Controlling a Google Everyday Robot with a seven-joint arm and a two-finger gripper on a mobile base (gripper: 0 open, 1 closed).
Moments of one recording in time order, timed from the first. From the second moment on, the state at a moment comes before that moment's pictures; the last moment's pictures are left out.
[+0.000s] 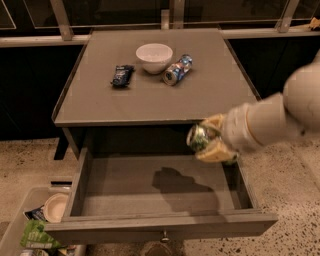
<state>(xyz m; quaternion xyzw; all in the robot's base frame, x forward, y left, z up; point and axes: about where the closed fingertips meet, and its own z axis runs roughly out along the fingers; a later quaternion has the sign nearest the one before) 0.480 -0.123 0.827 -0.62 0.71 0.08 0.33</state>
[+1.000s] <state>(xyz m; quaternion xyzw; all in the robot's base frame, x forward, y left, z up) 0.443 -0.166 0.610 -0.60 0.74 0.18 0.26</state>
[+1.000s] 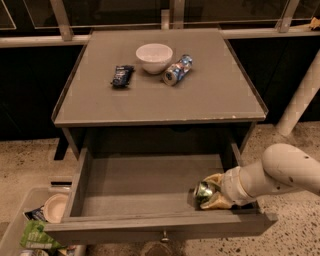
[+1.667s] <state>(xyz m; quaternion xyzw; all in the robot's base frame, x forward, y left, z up) 0.443 -0.166 0.610 -0.60 0.74 0.18 0.26</state>
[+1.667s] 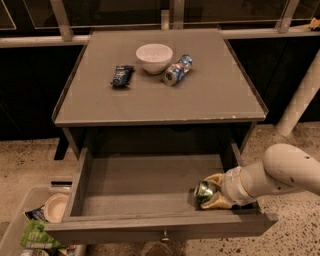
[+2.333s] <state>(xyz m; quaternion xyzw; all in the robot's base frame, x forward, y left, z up) 0.443 -0.166 0.610 -0.60 0.74 0.18 0.26</state>
